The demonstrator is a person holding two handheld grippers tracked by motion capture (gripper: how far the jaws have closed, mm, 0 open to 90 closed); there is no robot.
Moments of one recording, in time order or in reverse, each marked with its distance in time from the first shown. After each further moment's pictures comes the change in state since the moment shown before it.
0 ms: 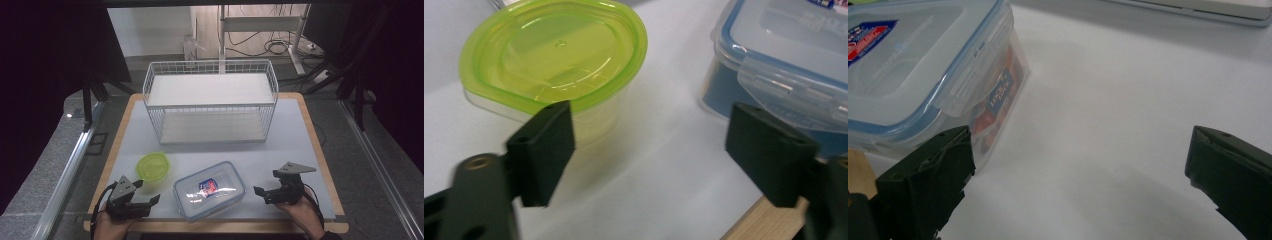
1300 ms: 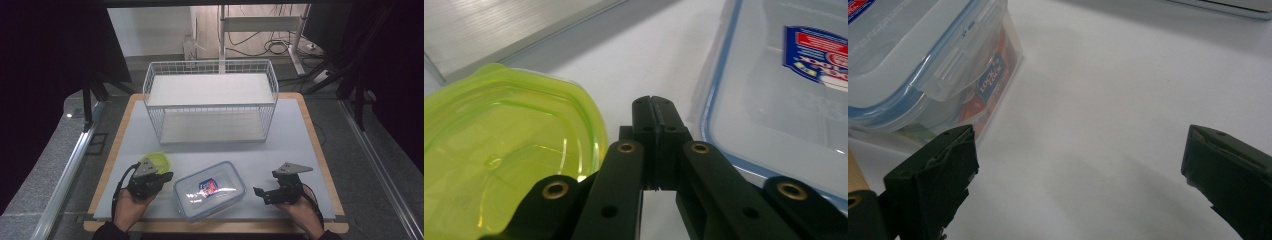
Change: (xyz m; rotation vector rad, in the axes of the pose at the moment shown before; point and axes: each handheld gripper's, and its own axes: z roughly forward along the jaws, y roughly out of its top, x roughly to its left) left arm -0.004 0.051 0.048 0.035 -0.084 0.059; right arm -0.001 -0.001 0.004 0.042 -0.017 -0.037
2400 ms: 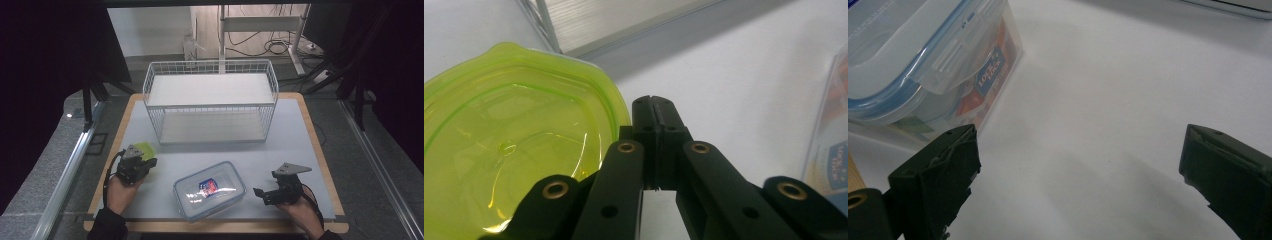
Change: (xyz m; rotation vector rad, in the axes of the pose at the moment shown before) left arm 0.061 -0.003 0.004 0.030 0.131 -0.120; right arm 0.001 -0.001 0.001 0.009 -0.007 -0.027
